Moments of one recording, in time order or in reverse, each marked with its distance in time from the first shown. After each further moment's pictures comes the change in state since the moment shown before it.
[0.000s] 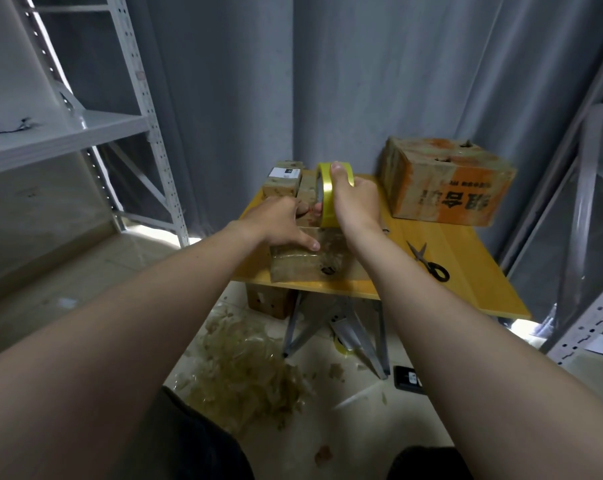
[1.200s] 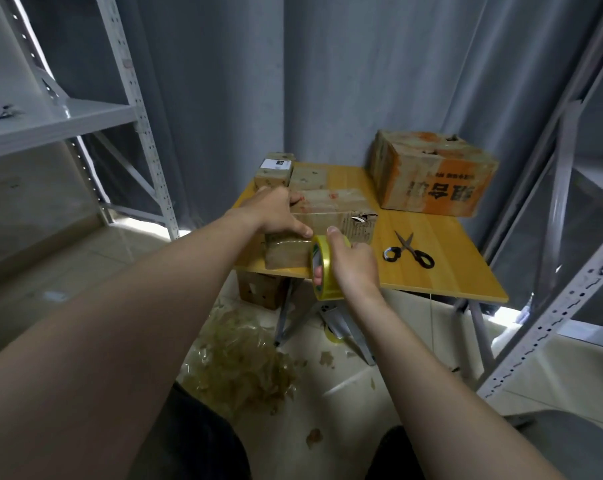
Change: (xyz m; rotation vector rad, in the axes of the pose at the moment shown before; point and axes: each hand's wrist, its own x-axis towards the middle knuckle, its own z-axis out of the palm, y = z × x) left_hand 0.004 0.002 0.005 -0.018 -0.020 -0.073; right_hand -0.077 0.067 -0.025 -0.003 -0.081 0.279
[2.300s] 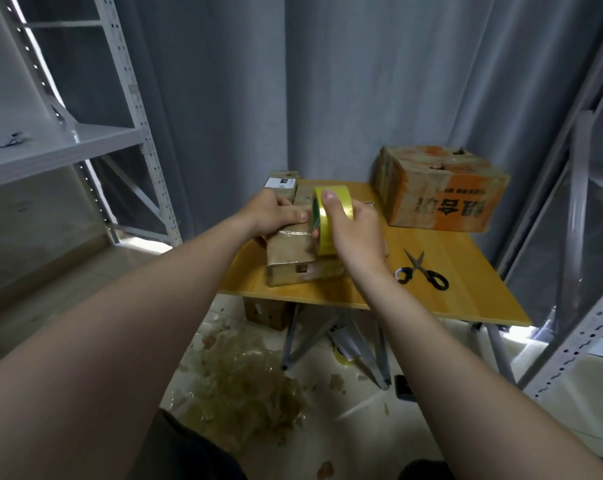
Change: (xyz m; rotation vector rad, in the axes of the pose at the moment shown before) left_hand 0.012 -0.006 -0.026 -0.410 0.091 -0.135; right_hand 0.036 -0.060 0.008 0.055 0.036 -0.396
